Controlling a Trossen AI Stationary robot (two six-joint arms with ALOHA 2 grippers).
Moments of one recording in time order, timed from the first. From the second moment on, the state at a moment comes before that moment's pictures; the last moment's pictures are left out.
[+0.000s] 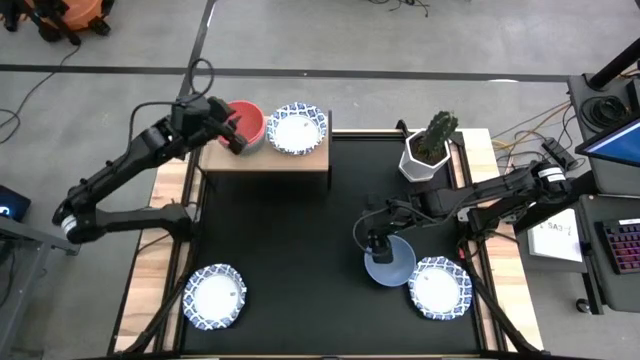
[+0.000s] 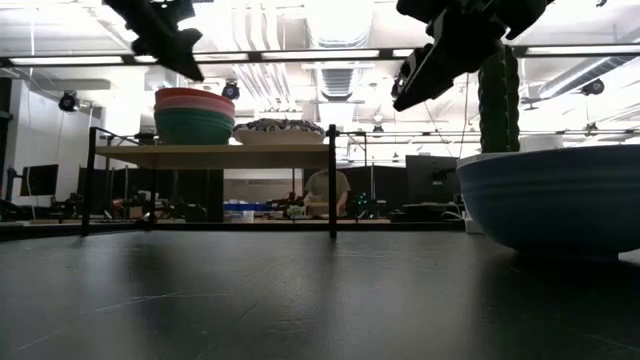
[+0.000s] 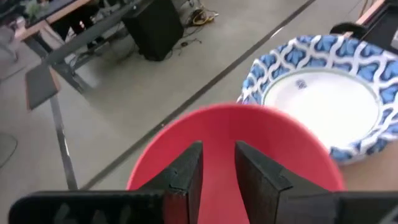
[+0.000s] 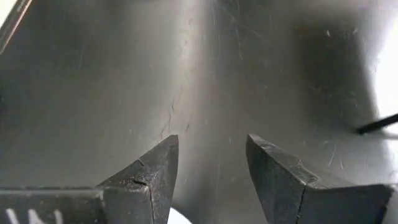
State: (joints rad) left arm 0.70 0.95 1.06 -0.58 -0.30 0.21; right arm 0.14 1.38 0.97 -0.36 0.00 0.02
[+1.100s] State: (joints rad) left arm 0.67 0.65 0.83 -0.64 -0.30 0.01; right arm 0.14 1.38 0.94 -0.22 0.03 0.02
